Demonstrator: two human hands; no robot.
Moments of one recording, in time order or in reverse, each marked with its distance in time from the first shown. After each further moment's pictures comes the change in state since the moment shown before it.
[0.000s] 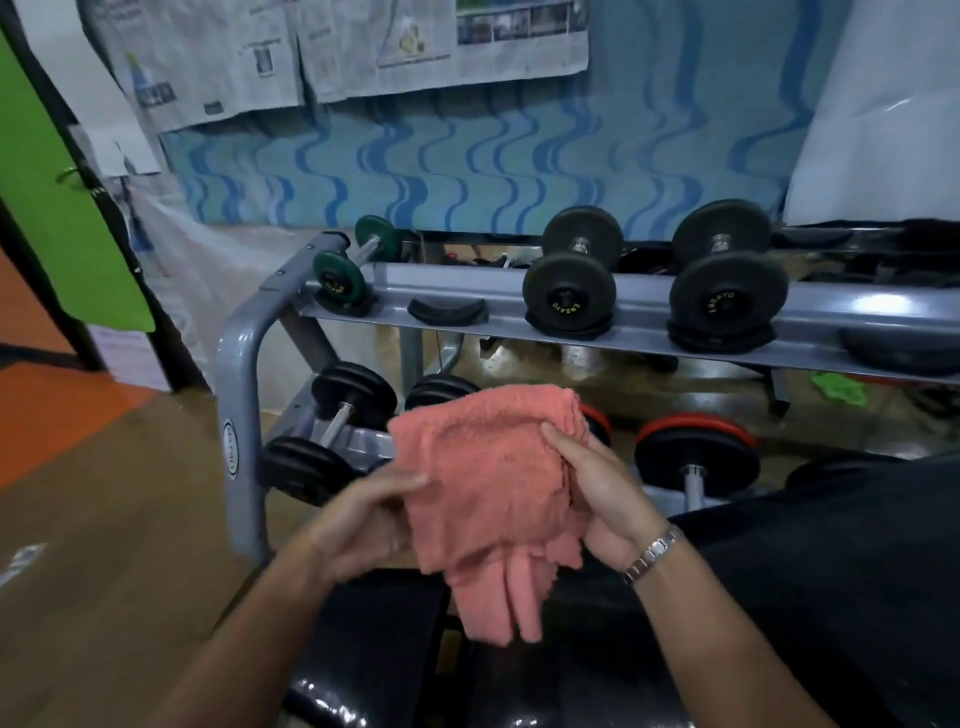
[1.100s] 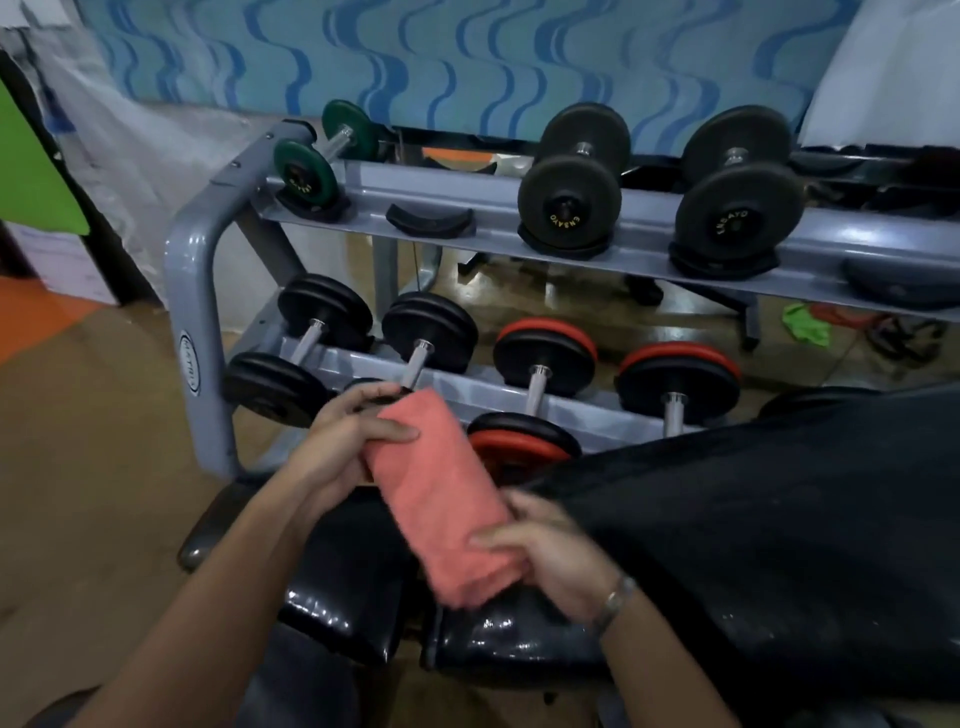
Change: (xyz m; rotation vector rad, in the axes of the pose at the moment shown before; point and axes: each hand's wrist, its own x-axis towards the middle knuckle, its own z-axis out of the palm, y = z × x) left_hand 0.025 -0.033 -0.027 0.137 0.391 0.129; right_hand -0.024 0.124 -0.007 -0.213 -0.062 0.266
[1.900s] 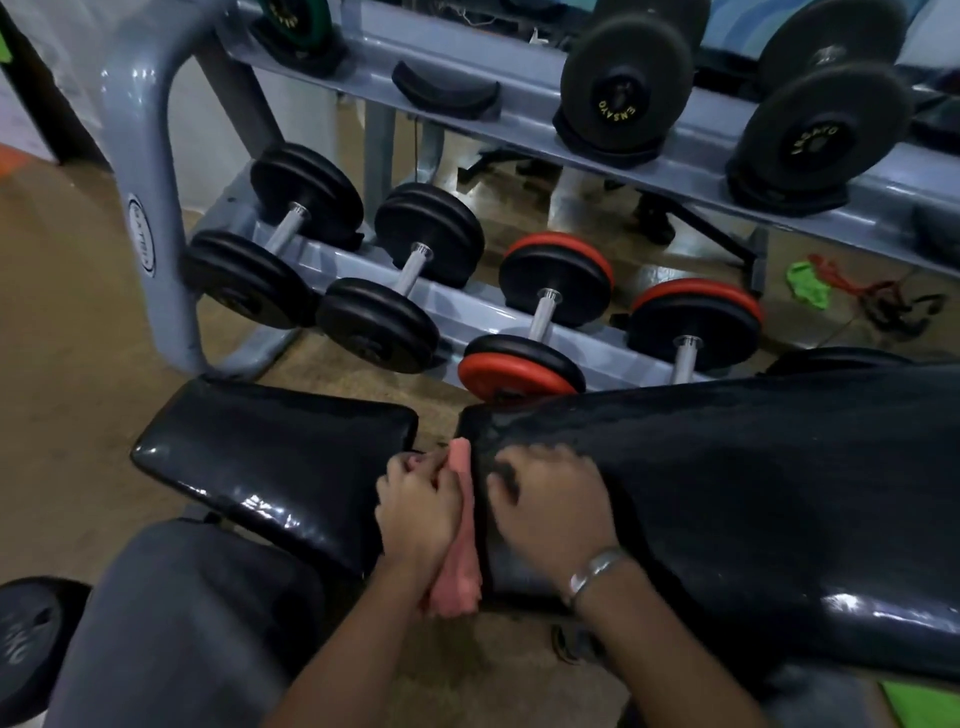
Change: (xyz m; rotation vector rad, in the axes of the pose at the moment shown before) left_hand -0.011 -0.218 0.049 0.742 0.310 -0.077; right_hand 0.016 0.046 -0.002 -1.574 0.492 -0.350
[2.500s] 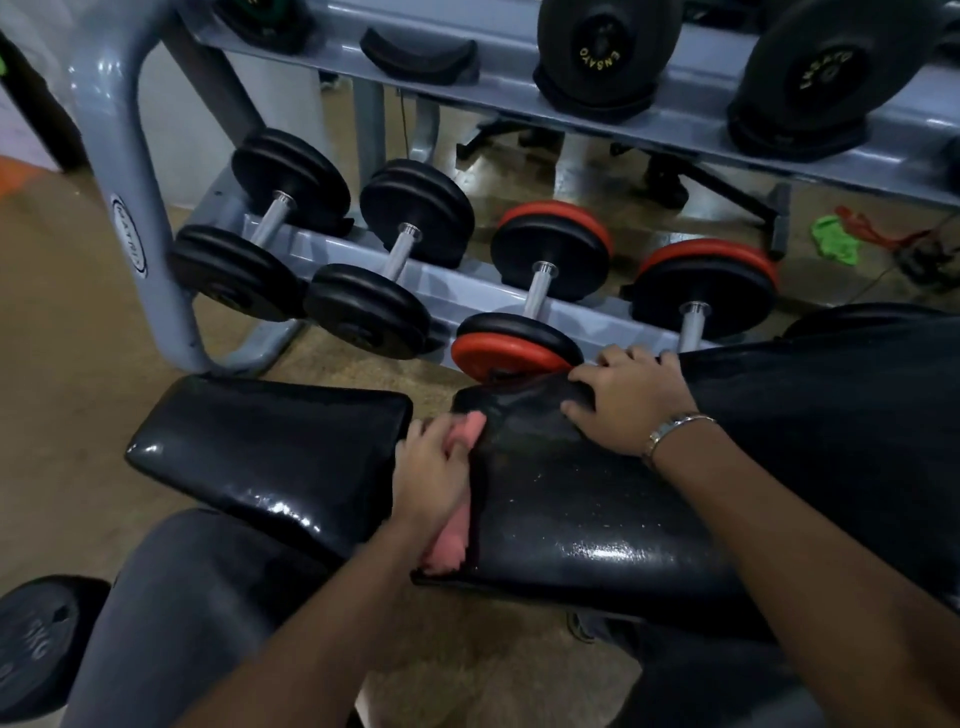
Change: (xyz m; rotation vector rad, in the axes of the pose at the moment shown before) left_hand 0.023 0.016 0.016 0.004 -0.042 0.155; right_hand 0.076 0.101 -0.035 -0.333 -0.291 -0.044
